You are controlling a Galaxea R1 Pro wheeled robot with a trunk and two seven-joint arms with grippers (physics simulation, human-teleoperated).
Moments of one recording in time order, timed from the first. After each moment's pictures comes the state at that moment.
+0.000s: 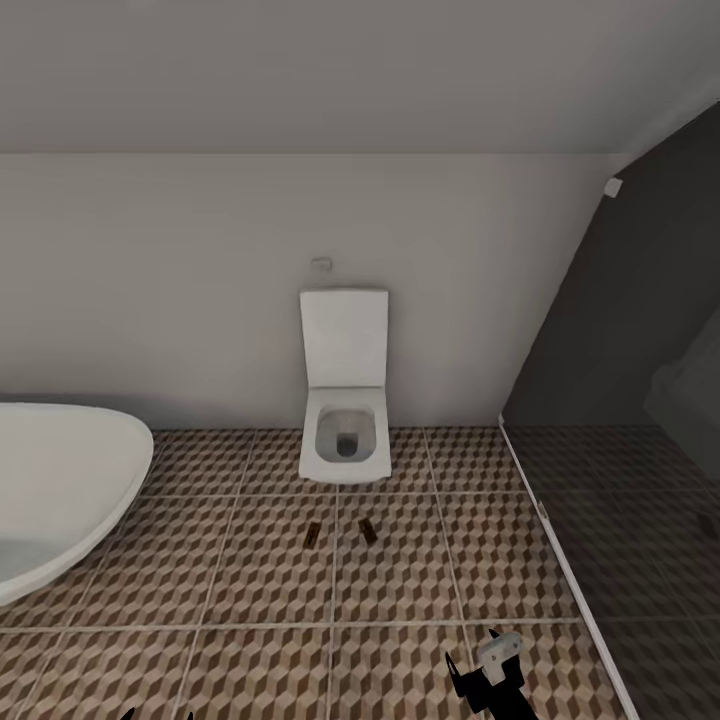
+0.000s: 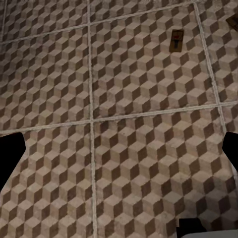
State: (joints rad) left arm -0.35 0.14 -0.47 0.07 0.39 -0.80 0.05; right arm -0.47 -0.03 0.56 -0.02 -0.17 -0.68 -0.06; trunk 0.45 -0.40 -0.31
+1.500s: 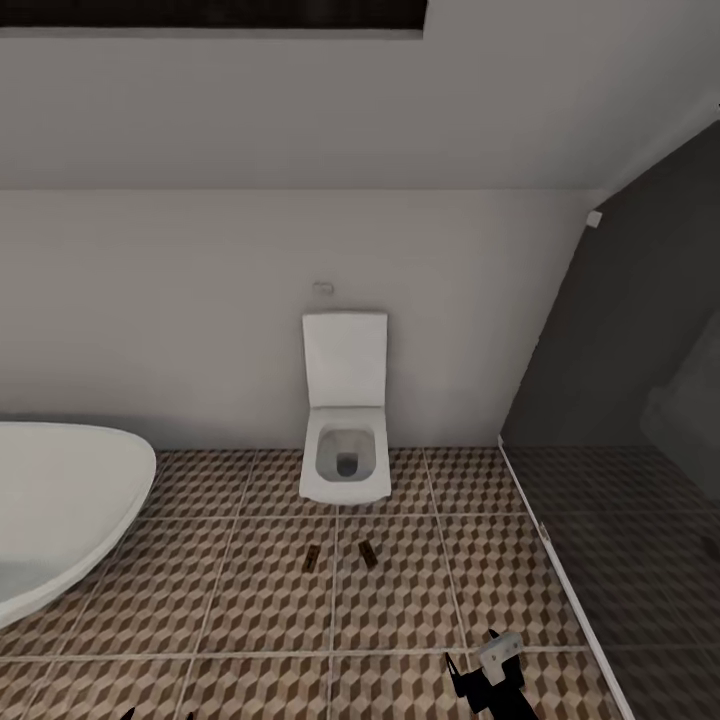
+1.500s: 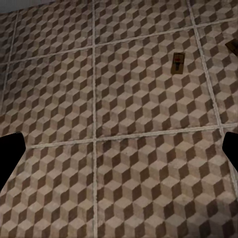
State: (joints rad) left arm -0.35 0.14 -0.47 0.07 0.39 -0.80 0.05; right arm -0.47 -0.03 0.56 -0.02 -0.17 -0.68 -0.06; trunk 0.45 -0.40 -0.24
